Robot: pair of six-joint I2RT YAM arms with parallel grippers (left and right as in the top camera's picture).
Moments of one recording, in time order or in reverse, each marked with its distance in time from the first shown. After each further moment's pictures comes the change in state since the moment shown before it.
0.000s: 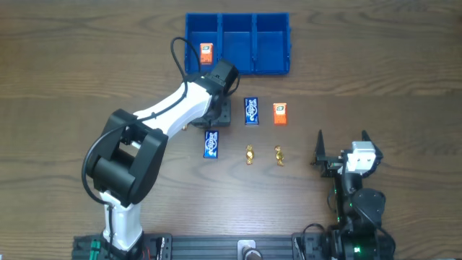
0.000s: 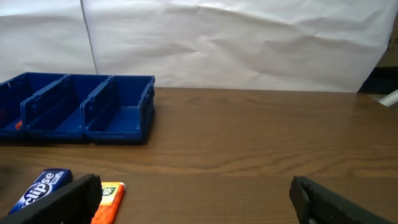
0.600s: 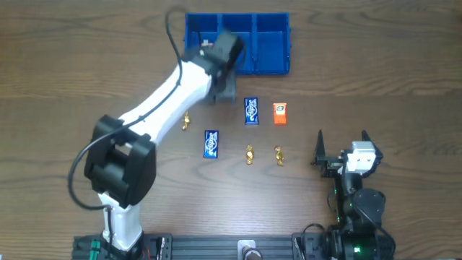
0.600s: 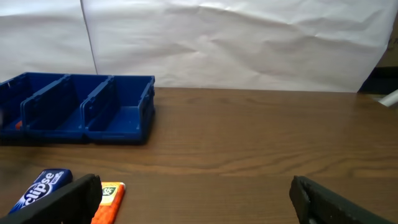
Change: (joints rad) left arm 0.011 -0.017 0.332 -0.189 -0.081 -0.010; right arm 0.000 0.000 0.000 0.000 0.000 0.000
